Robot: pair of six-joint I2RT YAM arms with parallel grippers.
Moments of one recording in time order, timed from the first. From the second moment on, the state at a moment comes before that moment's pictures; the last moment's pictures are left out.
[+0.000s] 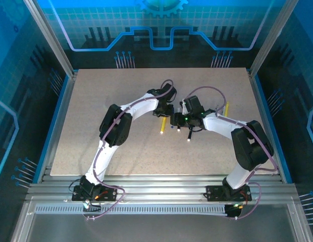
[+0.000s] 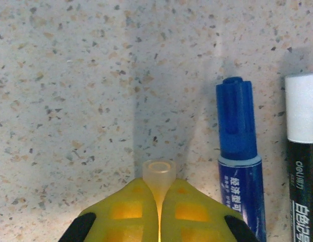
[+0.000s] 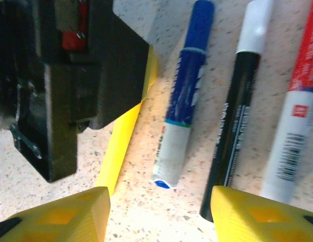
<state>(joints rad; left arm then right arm) -0.58 2.34 1.91 -0.78 -0.02 -0.50 0.45 1.68 0.98 -0.23 -0.24 0.49</state>
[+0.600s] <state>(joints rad) -0.52 2.15 1.76 -0.58 0.20 -0.63 0.45 1.71 0.90 0.05 -0.55 0.61</state>
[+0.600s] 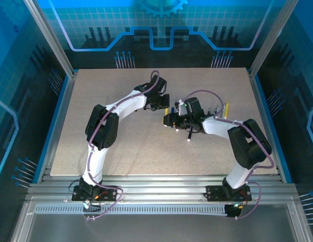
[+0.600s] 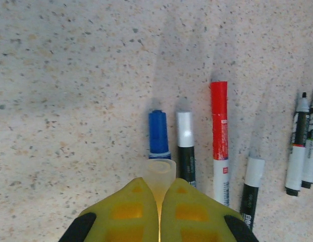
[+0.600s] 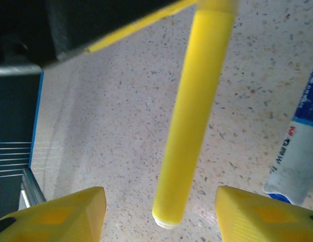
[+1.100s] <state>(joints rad) -0.53 2.13 1.72 -0.55 0.27 -0.67 0.44 1.72 0.90 0.01 -0.51 0.63</state>
